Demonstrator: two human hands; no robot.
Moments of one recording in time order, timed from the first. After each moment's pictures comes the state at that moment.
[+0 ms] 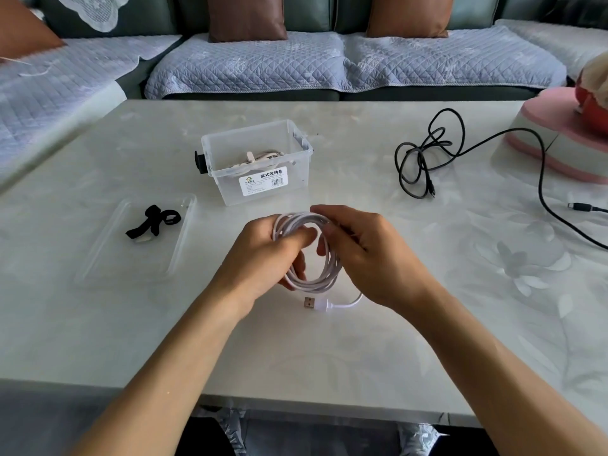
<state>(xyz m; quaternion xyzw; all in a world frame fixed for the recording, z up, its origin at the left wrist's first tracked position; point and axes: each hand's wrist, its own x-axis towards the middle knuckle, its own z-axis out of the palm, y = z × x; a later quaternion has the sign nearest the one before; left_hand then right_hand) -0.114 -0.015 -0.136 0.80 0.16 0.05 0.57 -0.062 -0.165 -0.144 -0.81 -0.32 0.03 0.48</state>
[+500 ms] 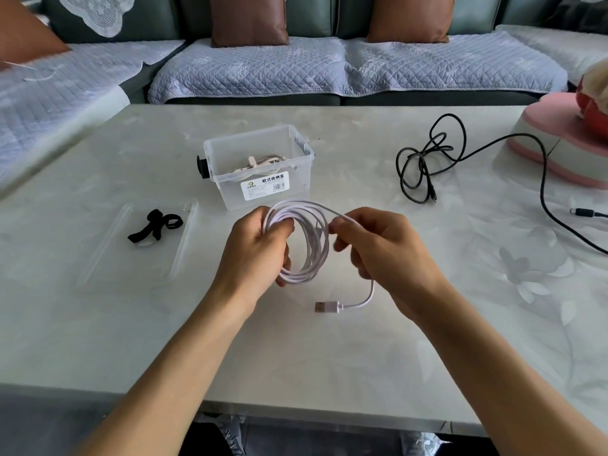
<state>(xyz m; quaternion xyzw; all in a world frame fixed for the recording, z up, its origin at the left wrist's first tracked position) -0.105 -0.009 -0.144 0.76 0.20 0.16 0.59 -0.059 -0.167 -0.136 -0.76 -0.13 0.13 0.63</state>
